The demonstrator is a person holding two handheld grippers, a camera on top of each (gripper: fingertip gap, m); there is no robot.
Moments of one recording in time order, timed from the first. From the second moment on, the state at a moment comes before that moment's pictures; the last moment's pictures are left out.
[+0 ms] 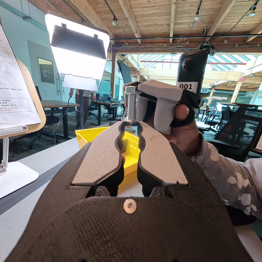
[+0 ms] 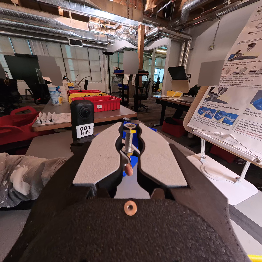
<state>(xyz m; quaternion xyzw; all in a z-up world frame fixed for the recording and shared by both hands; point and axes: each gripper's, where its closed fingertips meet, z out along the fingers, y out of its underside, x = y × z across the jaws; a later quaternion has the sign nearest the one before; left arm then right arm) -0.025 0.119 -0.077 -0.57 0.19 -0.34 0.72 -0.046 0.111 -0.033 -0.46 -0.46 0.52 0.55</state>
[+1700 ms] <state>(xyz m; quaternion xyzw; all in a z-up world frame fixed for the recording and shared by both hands) -0.075 0.118 -0.050 -0.59 0.19 -0.24 0.75 0.068 0.332 -0.254 -0.82 -0.46 0.11 0.33</state>
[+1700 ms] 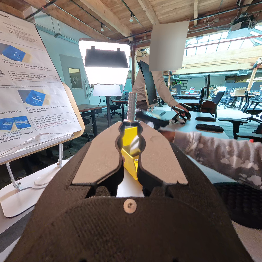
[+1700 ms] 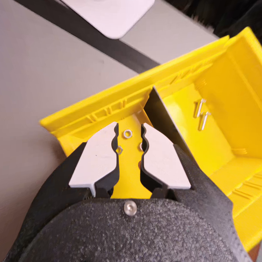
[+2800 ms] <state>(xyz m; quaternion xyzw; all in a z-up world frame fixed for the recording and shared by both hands) -0.016 0.131 -0.181 -0.80 0.32 -0.21 0.46 -0.025 0.135 -0.164 -0.14 -0.91 -0.23 0.32</state>
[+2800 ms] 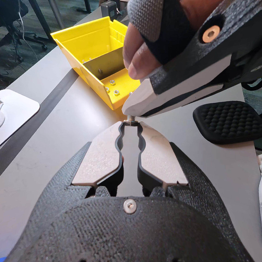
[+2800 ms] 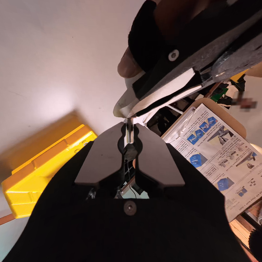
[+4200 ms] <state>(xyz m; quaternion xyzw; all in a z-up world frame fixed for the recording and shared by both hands) -0.110 0.159 -0.108 -0.72 0.15 -0.15 0.66 0.164 0.490 -0.307 -0.94 -0.30 -0.03 0.18</state>
